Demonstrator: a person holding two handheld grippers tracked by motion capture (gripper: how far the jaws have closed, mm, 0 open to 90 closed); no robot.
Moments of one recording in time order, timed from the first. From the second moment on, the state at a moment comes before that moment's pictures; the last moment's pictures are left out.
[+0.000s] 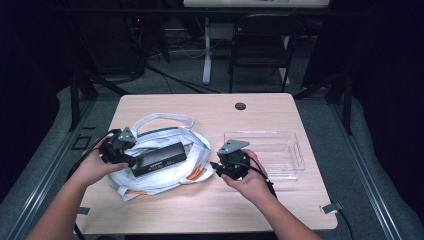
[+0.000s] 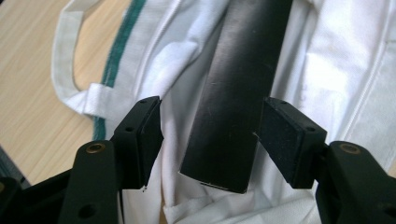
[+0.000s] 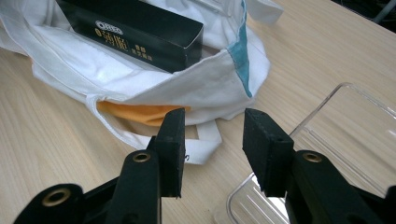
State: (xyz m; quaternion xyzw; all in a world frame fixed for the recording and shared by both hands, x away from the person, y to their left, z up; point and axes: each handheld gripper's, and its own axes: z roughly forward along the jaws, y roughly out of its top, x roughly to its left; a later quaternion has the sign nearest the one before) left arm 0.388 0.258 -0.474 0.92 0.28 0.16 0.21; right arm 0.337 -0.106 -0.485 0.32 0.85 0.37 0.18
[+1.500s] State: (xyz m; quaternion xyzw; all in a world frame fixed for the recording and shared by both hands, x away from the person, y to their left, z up) left arm 0.424 0.223 -0.523 0.95 0.25 0.09 0.15; right arm 0.326 -0.129 -0.500 0.35 0.84 0.37 0.18
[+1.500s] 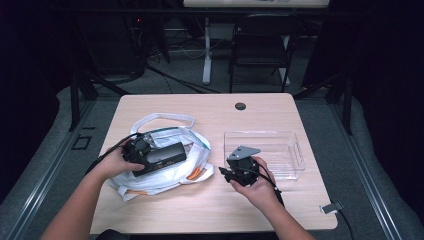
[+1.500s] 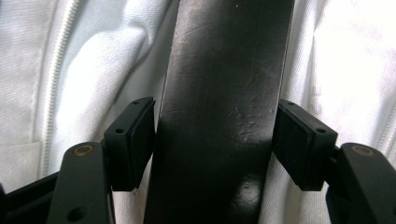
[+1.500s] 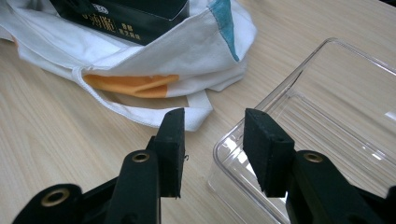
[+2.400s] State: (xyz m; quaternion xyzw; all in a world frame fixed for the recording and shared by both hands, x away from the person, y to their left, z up) left arm 0.421 0.220 -0.530 0.96 0.22 0.08 0.13; right arm 0.325 -0.128 -0.503 0.35 0.84 0.37 0.18
